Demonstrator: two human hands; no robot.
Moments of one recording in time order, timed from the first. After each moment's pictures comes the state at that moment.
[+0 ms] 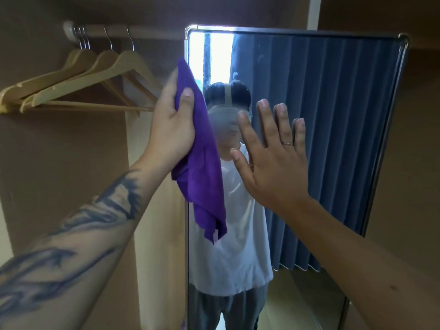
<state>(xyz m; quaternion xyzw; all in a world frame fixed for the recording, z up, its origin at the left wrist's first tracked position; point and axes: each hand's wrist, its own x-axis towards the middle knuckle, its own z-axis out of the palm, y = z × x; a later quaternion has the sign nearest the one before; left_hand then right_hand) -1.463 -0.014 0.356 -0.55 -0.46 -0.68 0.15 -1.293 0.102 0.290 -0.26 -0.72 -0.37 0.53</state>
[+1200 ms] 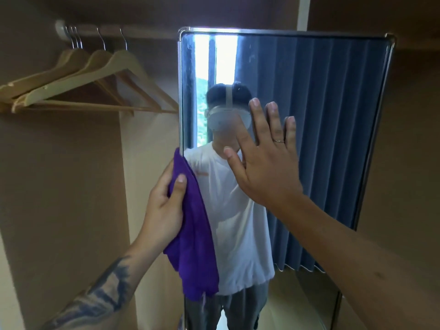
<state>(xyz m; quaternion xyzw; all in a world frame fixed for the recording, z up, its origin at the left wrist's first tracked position) -1.452 -0.032 0.228 -0.53 -0.47 -0.70 0.01 -1.294 0.098 0.292 -0.26 -0.73 -0.35 0.53</state>
